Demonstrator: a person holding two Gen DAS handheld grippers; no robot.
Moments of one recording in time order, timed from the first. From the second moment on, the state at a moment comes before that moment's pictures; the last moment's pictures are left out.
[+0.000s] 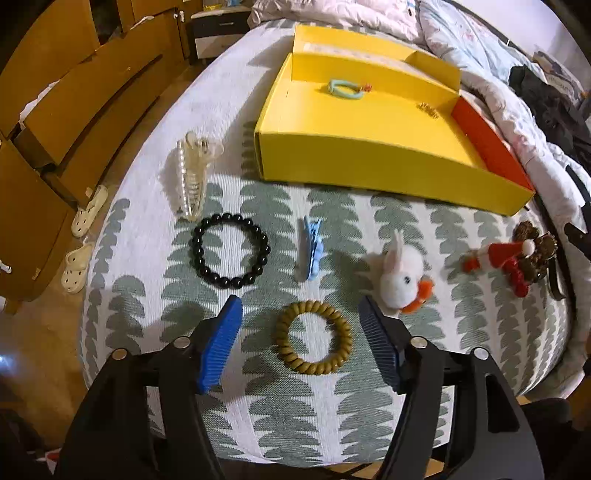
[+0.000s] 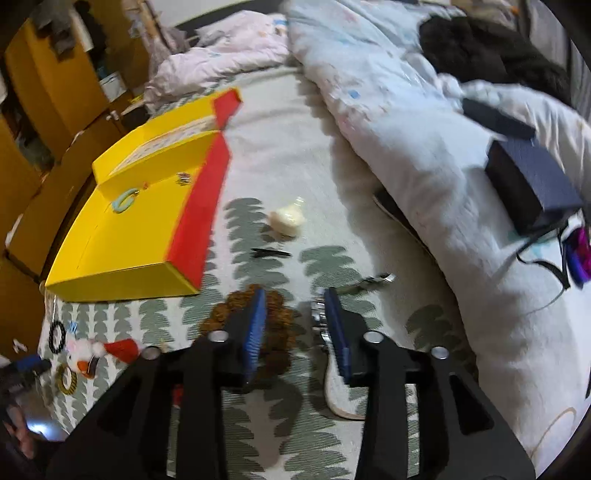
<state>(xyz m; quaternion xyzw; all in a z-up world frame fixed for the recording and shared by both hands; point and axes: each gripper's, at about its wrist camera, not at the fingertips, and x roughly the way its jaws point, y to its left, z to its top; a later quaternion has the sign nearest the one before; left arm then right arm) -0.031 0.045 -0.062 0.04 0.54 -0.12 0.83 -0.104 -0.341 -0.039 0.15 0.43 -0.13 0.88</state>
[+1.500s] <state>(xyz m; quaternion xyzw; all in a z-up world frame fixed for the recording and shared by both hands) 0.163 -0.013 -0.019 -0.07 0.53 -0.14 0.83 0.113 -0.240 -0.022 0.07 0.48 0.01 0.88</state>
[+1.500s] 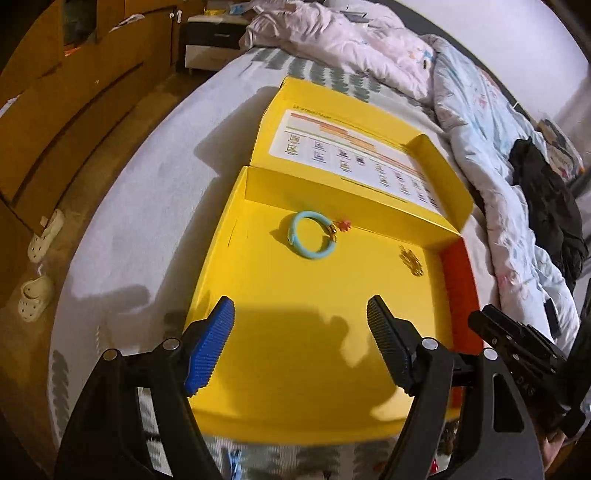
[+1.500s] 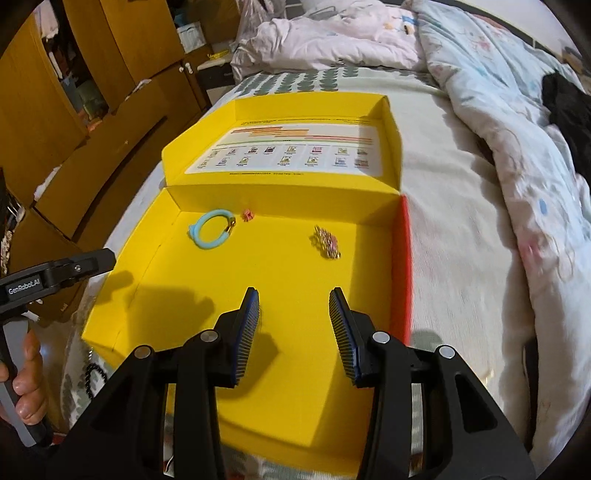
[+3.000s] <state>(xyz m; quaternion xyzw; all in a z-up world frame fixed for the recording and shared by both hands) 0.248 -0.054 -0.088 0.02 0.56 -0.09 0.82 0.233 -0.249 -0.109 0.00 0.56 -0.02 0.83</state>
